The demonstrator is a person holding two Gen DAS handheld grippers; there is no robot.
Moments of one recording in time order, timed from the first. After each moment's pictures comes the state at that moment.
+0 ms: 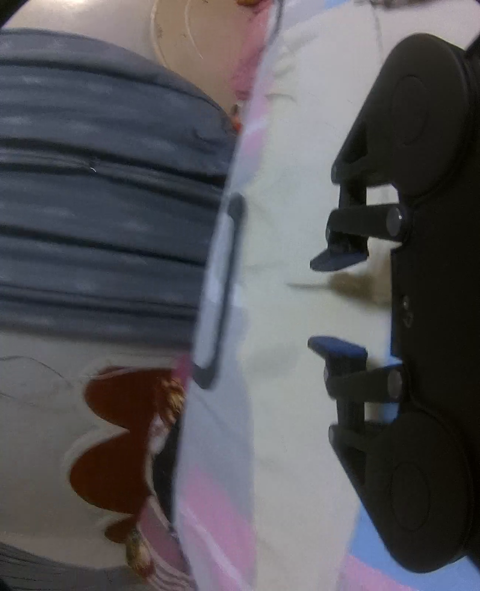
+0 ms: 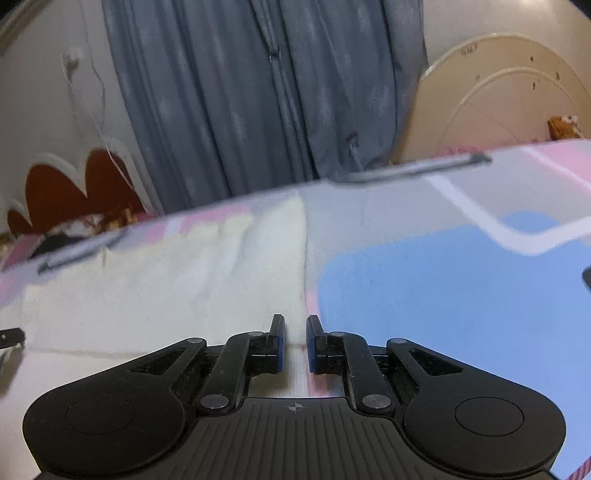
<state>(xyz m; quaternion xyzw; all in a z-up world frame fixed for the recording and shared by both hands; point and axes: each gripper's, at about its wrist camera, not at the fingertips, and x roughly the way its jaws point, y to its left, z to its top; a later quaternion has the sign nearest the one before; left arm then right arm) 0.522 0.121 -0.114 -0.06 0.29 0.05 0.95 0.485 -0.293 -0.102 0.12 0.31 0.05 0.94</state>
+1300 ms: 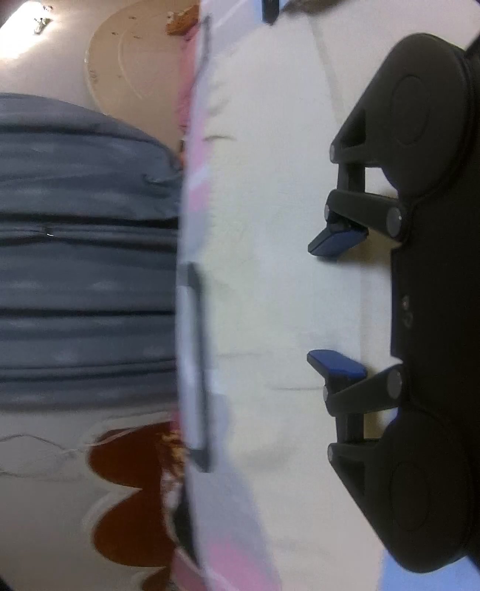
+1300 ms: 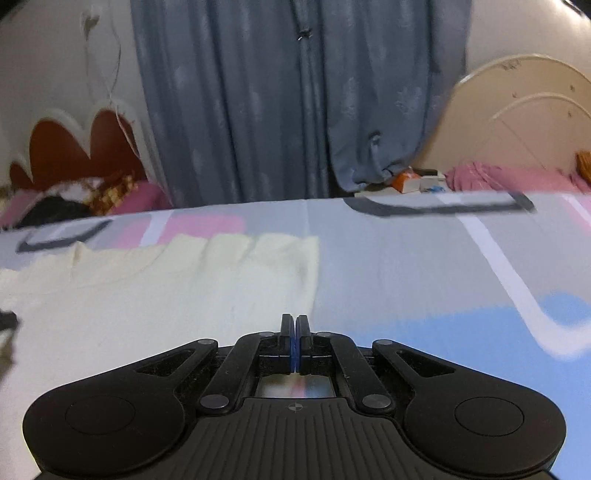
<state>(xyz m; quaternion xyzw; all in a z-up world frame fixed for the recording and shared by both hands) 0.537 0.072 -0.144 0.02 0.32 -0.01 0.95 0.533 -0.292 -0.110 0.08 0.37 0.09 0.92</state>
